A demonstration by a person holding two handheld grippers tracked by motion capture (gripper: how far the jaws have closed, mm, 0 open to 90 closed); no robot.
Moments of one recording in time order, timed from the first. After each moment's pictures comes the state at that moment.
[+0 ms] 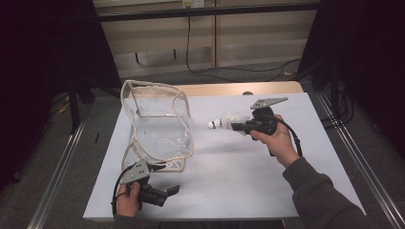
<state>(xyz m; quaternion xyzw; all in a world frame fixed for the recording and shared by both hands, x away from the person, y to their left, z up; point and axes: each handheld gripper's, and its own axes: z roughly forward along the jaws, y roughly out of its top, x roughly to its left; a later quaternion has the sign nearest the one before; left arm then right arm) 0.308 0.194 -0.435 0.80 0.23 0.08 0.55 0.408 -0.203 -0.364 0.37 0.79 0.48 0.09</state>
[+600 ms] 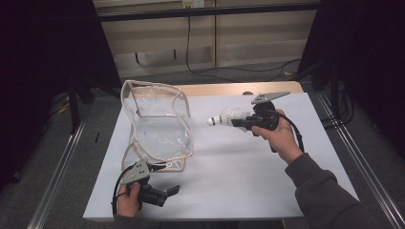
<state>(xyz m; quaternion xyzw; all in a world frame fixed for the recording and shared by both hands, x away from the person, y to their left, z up) 0.308 0.194 -0.435 0.80 0.22 0.08 0.55 0.409 -0.203 -0.344 0.36 0.80 0.48 0.09</state>
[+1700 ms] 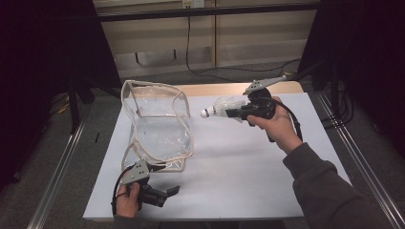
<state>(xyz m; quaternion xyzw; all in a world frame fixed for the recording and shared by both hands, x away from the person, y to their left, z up) 0.307 0.195 -0.435 0.80 0.22 0.08 0.54 0.415 -0.187 -0.302 0.34 0.81 0.48 0.09</state>
